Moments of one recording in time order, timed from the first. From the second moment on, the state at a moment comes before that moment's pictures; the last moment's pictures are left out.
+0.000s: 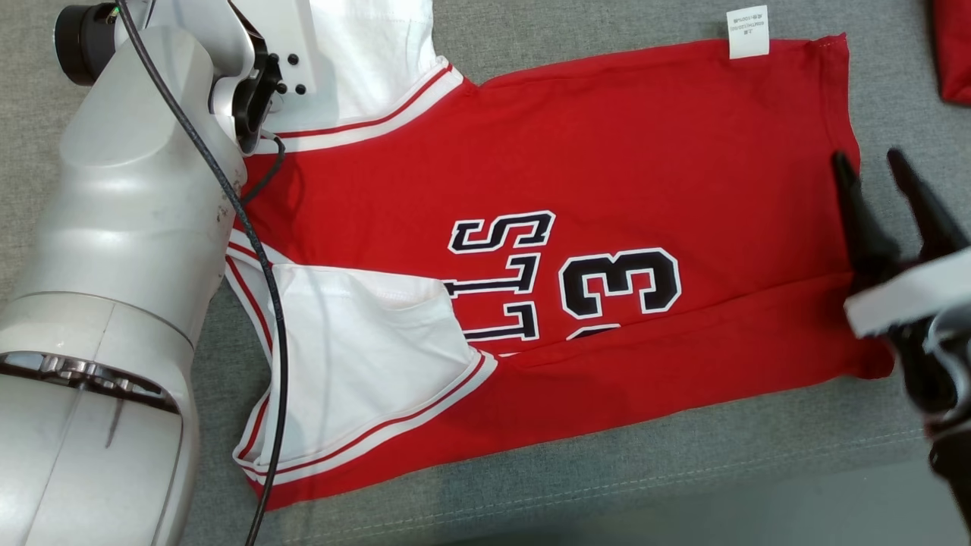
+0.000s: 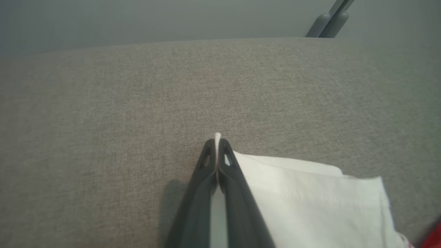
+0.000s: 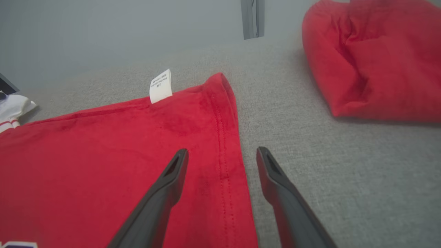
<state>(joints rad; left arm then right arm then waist) -1.37 0.05 -0.46 1.26 -0.54 0.02 0.16 -0.47 -0.34 0.20 0.33 0.63 0.13 -0.17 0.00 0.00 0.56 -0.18</state>
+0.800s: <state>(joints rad) -1.41 0.05 -0.47 1.28 -0.56 -0.01 0.14 -0.95 -0.41 0.33 0.61 0.66 0.13 0.34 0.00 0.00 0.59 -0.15</state>
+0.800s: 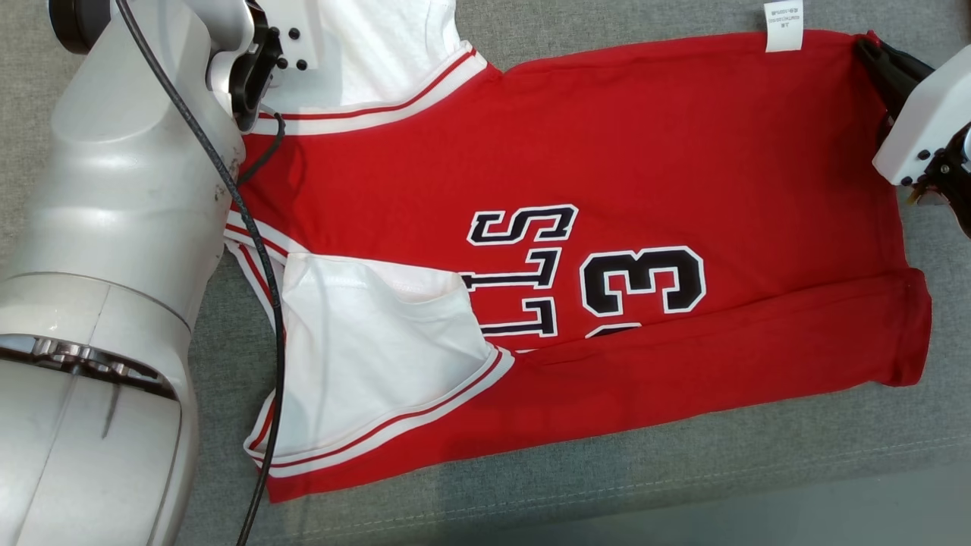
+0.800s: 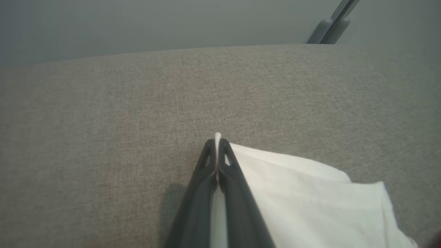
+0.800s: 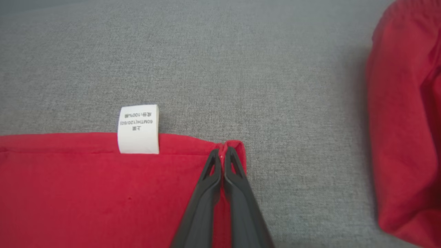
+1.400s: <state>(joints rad) -1.45 0.08 -0.49 1.21 -0.55 -0.05 -0.16 -1.08 -0.40 0.34 0.69 0.58 0.13 0.05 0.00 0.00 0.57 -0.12</state>
